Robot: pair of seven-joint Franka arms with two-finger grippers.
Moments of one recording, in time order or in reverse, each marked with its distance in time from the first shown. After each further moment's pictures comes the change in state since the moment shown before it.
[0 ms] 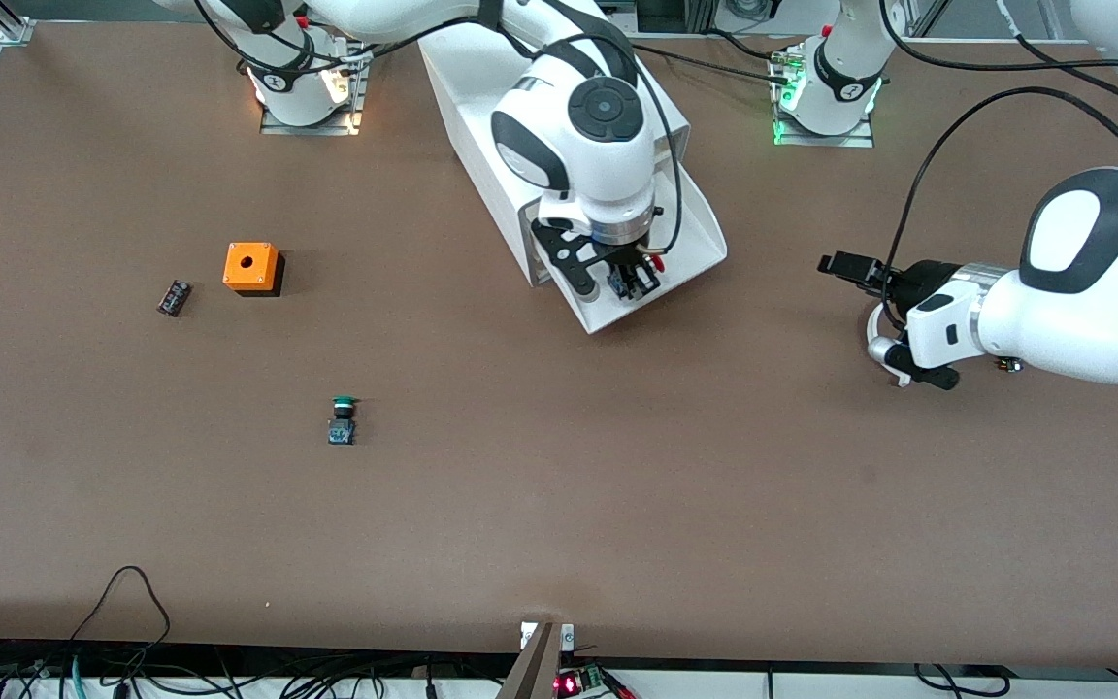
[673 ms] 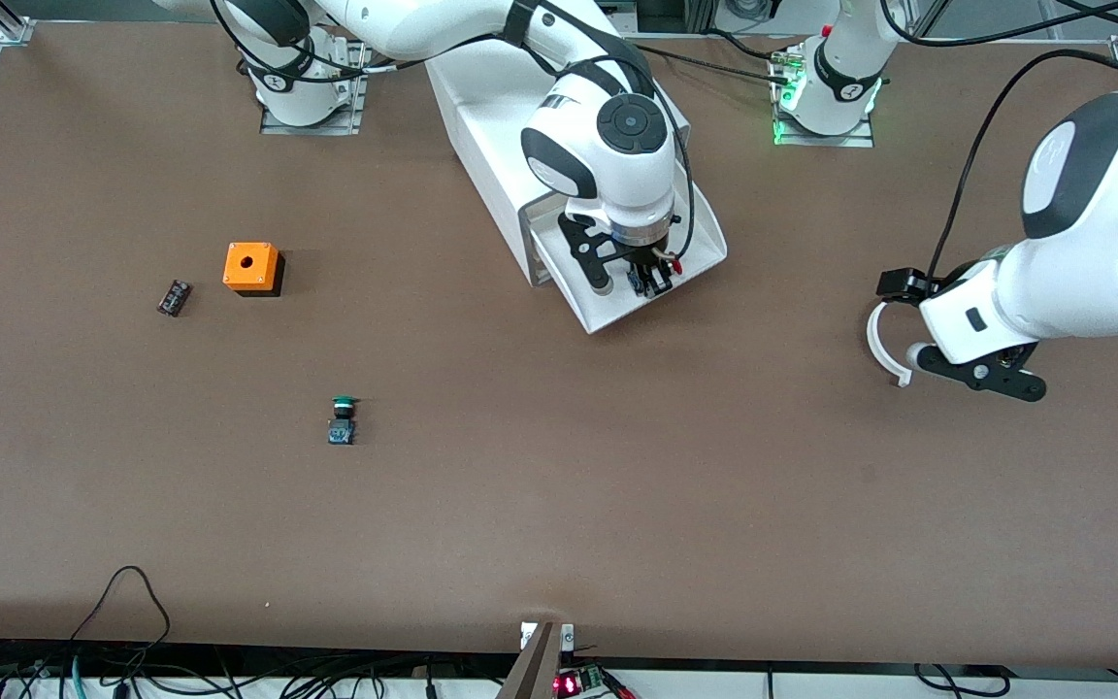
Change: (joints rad) left arm -0.092 -0.005 0.004 0.189 0.365 0.006 -0.051; right arm 0.030 0.052 -0.001 -0.002 0.000 0.075 0.163
